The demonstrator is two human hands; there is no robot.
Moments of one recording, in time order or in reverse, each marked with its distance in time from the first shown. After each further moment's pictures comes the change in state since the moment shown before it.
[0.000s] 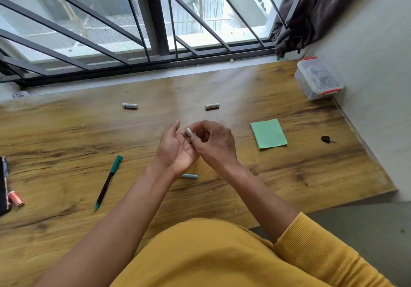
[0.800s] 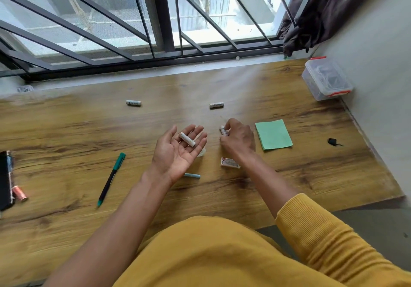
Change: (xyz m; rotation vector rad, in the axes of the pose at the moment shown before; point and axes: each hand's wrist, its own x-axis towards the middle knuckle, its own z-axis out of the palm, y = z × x) left_hand -0.003 -0.001 -0.020 -0.036 0.103 0.094; right_hand 0.041 0.066 -0.008 -0.458 -0.053 0.250
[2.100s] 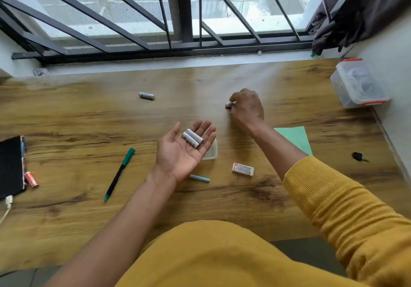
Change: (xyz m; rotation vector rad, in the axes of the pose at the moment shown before) left_hand 0.013 0.013 -0.007 -0.247 -0.069 -0.057; right_hand 0.093 -0.035 -0.004 -0.088 -0.052 -0.241
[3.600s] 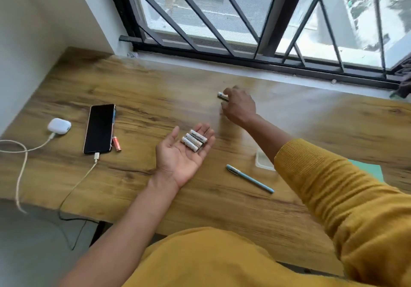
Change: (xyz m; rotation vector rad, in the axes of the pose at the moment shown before) left_hand -0.104 0.117 -0.091 -0.204 0.035 0.275; right_hand 0.009 -0.220 0.086 -0.066 -0.131 -0.352
